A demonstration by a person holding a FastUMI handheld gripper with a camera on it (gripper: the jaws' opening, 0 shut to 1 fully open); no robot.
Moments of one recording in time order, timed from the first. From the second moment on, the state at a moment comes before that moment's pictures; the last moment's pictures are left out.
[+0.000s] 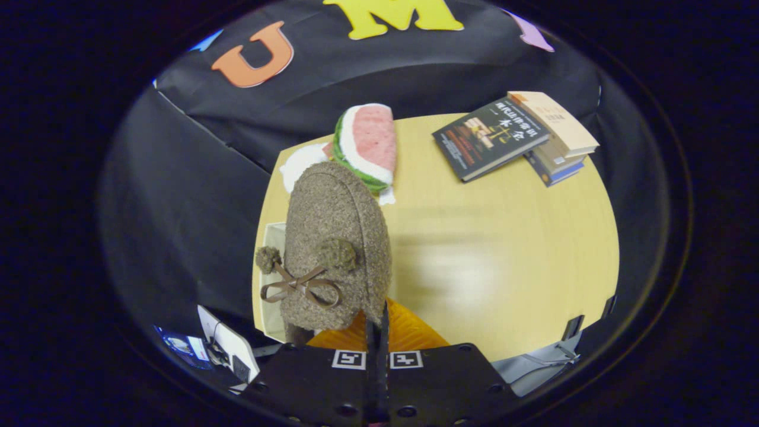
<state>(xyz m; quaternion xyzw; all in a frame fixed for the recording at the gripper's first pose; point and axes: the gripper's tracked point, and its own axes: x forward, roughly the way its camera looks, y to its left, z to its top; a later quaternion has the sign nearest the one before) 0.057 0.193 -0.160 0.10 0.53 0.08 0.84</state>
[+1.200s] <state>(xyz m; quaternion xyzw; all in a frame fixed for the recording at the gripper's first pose) 0.084 0.267 -0.339 -0.03 0.59 -0.12 0.80</state>
